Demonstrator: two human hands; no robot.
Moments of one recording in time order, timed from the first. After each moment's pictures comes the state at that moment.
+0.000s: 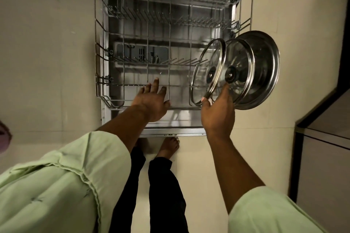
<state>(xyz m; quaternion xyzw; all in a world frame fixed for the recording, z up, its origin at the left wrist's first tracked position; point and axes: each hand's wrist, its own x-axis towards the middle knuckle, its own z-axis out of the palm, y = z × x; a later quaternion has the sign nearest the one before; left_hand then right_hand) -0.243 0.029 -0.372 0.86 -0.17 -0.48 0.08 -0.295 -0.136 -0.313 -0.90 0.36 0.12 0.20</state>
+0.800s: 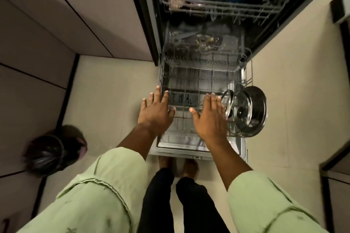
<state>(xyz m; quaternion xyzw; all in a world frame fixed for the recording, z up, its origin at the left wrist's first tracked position) -0.249 0.124 -0.117 0.95 -0.03 -0.29 0.10 -0.274 -0.044 -0.122 -0.96 0.10 0.19 0.16</state>
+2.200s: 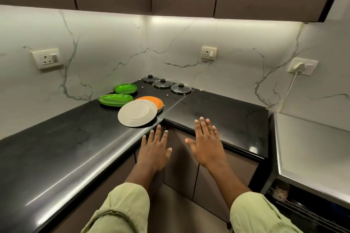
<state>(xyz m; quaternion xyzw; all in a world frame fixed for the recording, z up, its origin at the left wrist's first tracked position) -0.165 0.613 0.230 0.99 0.15 0.03 0.06 -0.091 0.445 0.250 -0.94 -0.28 -0.12 0.13</state>
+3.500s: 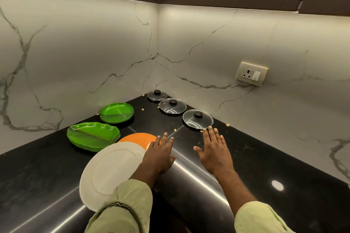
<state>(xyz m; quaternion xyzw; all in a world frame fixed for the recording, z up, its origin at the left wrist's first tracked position) 0.257 0.812 0.192 0.98 0.16 -0.02 0.09 0.349 0.637 0.221 -0.94 -0.33 -0.07 0.11</state>
